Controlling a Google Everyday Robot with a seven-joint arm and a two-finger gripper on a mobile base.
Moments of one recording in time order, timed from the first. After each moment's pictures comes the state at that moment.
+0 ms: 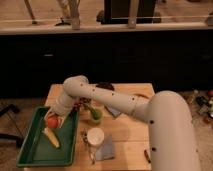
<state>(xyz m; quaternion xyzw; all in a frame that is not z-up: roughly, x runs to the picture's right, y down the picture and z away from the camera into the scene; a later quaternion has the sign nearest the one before) -0.282 0.158 0.745 -0.20 -0.52 -0.39 0.73</state>
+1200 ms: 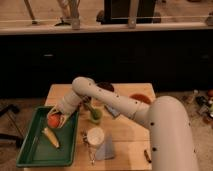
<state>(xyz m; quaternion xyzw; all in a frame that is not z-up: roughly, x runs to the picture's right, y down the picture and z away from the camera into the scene) -0.268 0.153 0.758 -0.22 -0.56 -0.30 0.74</state>
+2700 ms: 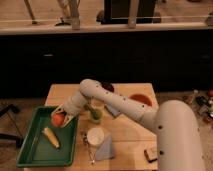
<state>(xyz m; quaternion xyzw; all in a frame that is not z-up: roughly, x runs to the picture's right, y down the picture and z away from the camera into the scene) -0.246 0.152 0.764 -0.20 -0.56 -0.28 0.75</state>
